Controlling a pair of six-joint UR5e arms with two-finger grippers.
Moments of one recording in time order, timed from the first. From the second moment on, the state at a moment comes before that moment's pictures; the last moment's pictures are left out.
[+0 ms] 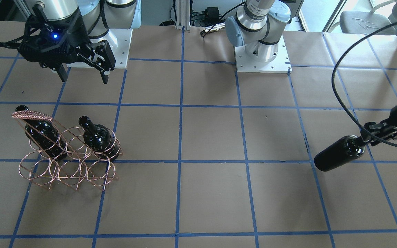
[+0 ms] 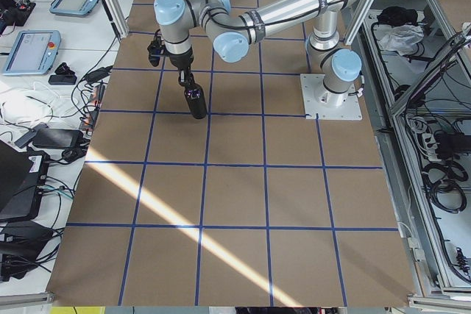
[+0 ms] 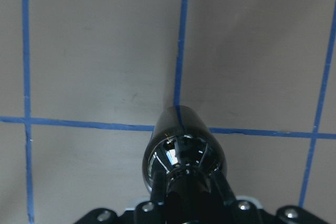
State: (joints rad) left arm -1.18 -1.80 -1.46 -1.48 1.55 0.29; right arm 1.63 -1.60 1.54 -1.60 -1.60 0.07
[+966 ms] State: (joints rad) left arm -1.65 -1.63 -1.67 -1.48 1.54 -0.35; right arm 1.63 -1.60 1.54 -1.60 -1.59 0.07
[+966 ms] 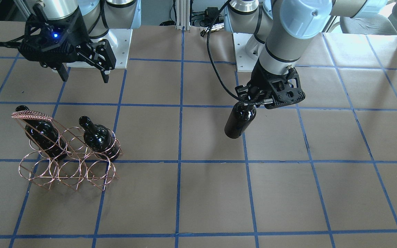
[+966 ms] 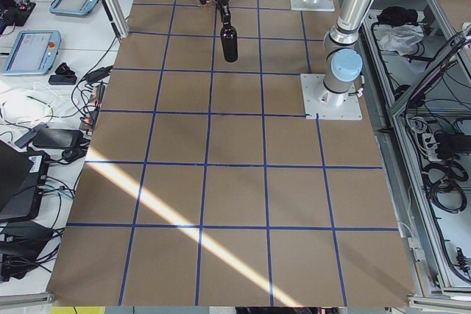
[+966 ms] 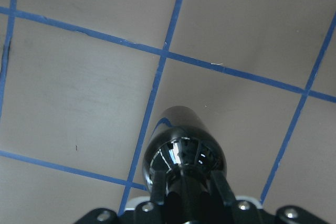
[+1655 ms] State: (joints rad) left arm -1.66 -1.64 -1.73 -1.43 1.55 -0.36; right arm 1.63 -1.60 1.54 -1.60 -1.59 0.07
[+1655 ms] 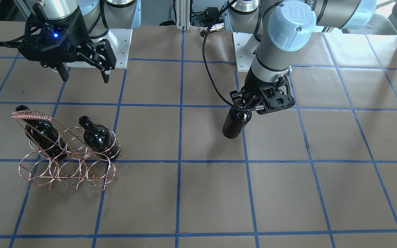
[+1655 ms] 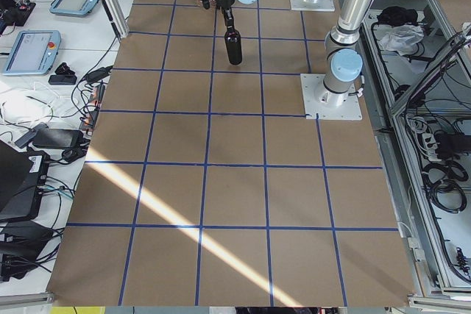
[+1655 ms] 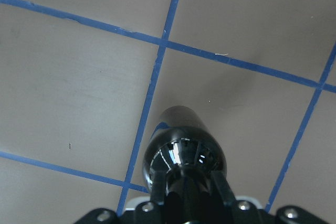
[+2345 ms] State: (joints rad) left arm -1.65 -1.64 -1.76 -1.41 1.56 -0.36; right arm 1.63 -1.60 1.54 -1.59 -1.59 0.07
